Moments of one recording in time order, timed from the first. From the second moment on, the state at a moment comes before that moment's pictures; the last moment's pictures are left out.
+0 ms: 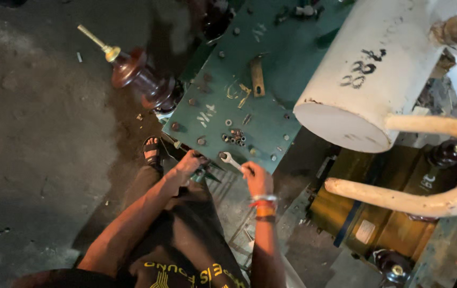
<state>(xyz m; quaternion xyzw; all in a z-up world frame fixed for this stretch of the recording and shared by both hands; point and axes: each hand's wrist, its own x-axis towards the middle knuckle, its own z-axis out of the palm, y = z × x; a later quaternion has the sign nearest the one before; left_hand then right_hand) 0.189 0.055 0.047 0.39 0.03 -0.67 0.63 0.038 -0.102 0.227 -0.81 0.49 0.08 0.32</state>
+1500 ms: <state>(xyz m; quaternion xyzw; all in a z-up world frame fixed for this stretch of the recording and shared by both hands) 0.174 0.031 -0.002 0.37 0.12 -0.74 0.54 0.024 -0.060 0.221 -0.80 0.49 -0.02 0.36</state>
